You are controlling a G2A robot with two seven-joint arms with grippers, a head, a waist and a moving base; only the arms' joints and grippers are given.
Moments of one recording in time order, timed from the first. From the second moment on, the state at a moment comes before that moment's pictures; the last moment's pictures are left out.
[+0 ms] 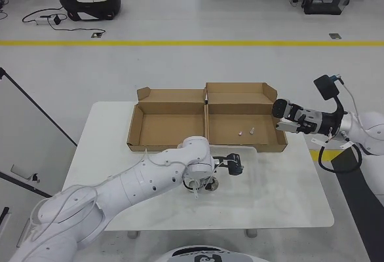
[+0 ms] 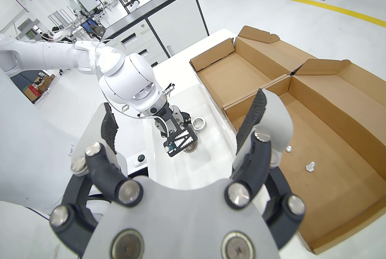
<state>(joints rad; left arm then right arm) 0.70 -1.36 -0.30 -1.43 0.81 -0.41 -1.31 -1.22 -0.75 1.42 -1.56 0.27 -0.79 1.03</state>
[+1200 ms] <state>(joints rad) 0.71 -1.42 -0.29 -1.37 0.82 -0.41 -1.32 -1.22 -0.75 1.42 -1.56 0.27 -0.79 1.03</state>
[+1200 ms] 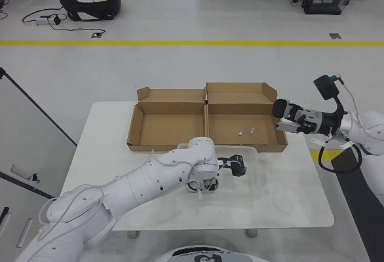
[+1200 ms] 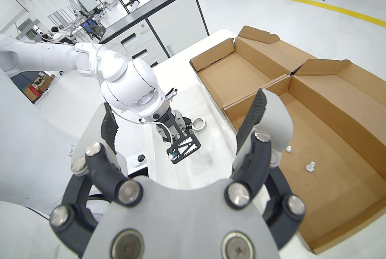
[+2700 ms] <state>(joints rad) 0.79 -1.23 -0.54 -1.77 0.81 -0.48 -1.34 -1.22 -0.75 1.42 -1.56 0.27 -0.79 1.03</state>
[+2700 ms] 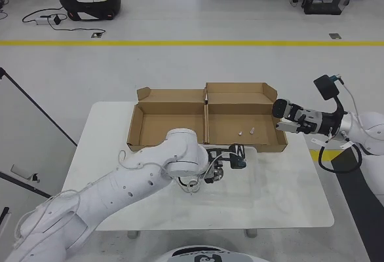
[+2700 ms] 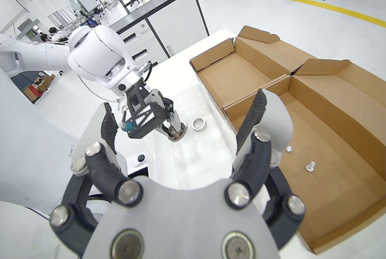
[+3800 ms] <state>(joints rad) 1.12 -0.98 -1.31 -1.92 0.41 -0.92 -0.82 -1.22 -0.75 1.42 -1.56 0.27 -0.79 1.03</state>
